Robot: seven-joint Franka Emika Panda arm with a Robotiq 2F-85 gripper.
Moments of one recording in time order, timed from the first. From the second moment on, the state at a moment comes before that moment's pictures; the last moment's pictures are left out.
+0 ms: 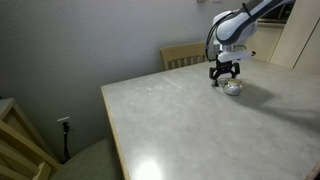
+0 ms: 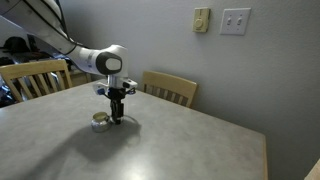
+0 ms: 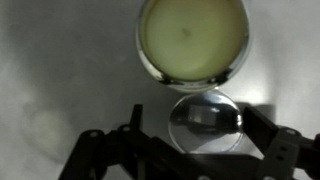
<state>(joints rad) 0.14 0.88 -0.09 -1.46 0.00 2.10 0.49</state>
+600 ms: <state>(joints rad) 0.11 0.90 -0.08 -1.43 -0.05 2.00 0.19</state>
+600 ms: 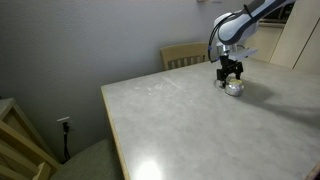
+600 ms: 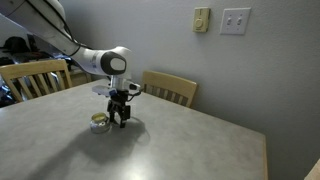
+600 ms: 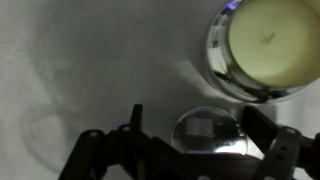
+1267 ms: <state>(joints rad) 0.08 0.87 -0.05 -1.54 0.08 2.39 0.28</state>
